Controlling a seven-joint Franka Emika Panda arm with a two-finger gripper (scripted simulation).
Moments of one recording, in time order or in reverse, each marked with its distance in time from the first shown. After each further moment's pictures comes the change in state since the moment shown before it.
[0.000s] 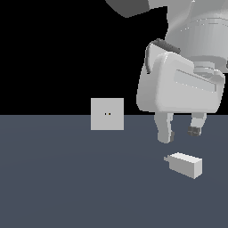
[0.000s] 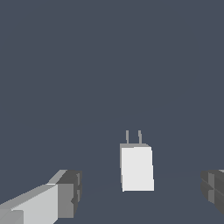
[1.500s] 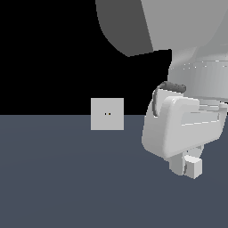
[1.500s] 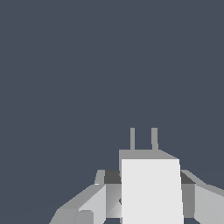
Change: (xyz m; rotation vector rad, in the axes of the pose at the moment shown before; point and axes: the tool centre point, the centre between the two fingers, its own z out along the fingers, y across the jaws) arm -0.010 0.004 0.053 0.002 0.004 -0.021
